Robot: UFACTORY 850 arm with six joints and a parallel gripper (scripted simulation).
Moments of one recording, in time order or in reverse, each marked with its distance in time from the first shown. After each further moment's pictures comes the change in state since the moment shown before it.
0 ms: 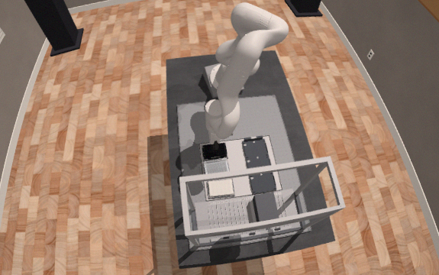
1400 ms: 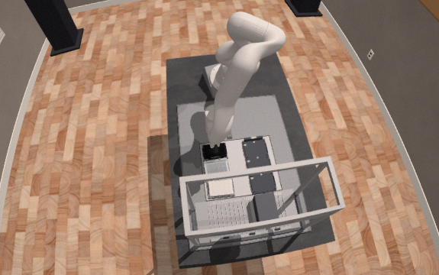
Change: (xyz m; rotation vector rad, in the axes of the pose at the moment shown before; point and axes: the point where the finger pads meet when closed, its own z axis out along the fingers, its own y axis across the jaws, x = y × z) arm 0.001 0.001 0.043 -0.019 0.011 -0.021
